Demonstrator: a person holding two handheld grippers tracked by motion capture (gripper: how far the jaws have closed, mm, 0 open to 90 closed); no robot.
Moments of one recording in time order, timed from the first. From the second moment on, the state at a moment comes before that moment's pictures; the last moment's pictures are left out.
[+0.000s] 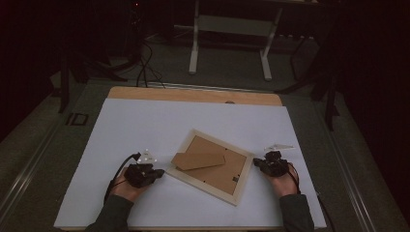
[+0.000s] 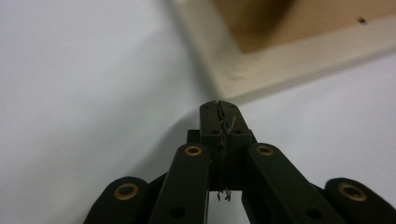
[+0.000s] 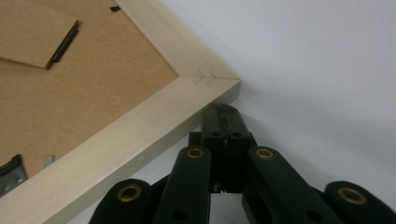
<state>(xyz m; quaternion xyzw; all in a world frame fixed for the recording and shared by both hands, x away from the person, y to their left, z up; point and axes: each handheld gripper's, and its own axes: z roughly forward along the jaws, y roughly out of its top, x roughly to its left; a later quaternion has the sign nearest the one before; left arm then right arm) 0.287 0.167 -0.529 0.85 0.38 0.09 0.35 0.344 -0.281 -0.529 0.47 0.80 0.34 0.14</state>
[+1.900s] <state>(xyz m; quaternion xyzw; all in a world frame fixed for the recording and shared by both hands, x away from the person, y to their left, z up) 0.265 0.162 -0.533 0.87 0.35 0.06 0.35 0.318 -0.251 -0.526 0.42 0.84 0.33 0.09</state>
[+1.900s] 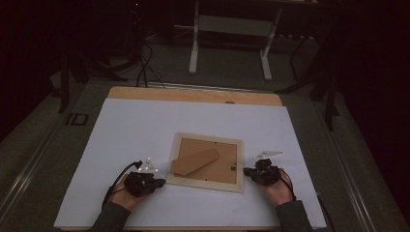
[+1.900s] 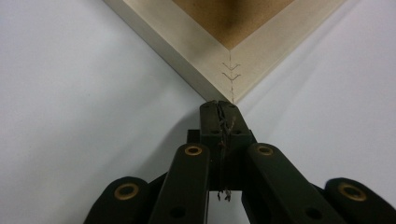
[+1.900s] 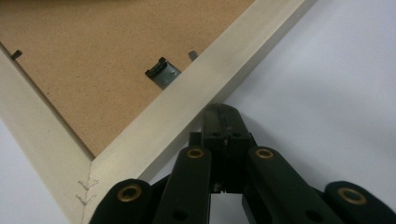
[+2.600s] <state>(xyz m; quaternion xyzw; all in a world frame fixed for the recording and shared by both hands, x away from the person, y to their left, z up) 0.258 0.165 -0.532 0.87 0.35 0.06 0.35 0.337 -0.235 -0.528 0.41 0.84 0.34 0.08</state>
